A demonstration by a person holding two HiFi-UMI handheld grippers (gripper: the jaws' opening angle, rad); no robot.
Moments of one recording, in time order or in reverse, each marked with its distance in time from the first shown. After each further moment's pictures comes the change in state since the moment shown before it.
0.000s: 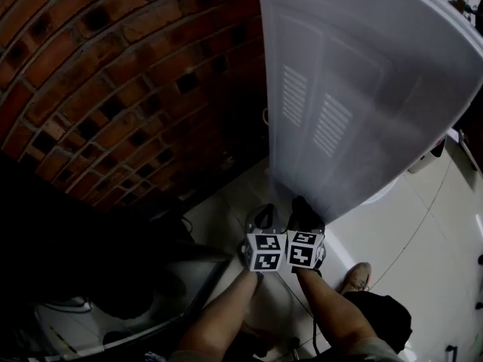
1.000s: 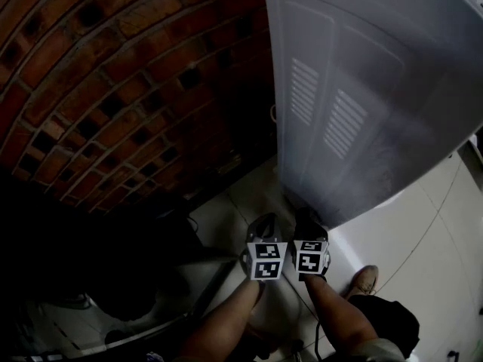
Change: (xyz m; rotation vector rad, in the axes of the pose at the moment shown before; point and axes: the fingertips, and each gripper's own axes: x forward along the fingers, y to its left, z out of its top) left arm -0.006 0.008 -0.038 -0.074 0.058 0.022; right arm 0.024 0.014 -0.062 -0.006 0.087 0.116
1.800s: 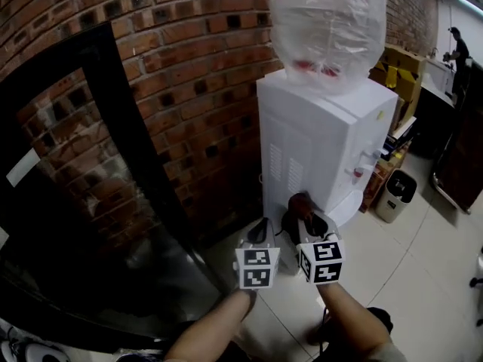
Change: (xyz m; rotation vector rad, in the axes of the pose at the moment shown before) left arm -0.169 -0.035 0.230 0.026 -0.365 -0.003; right arm -0.286 0.008 0.275 -0.184 -0.602 0.117
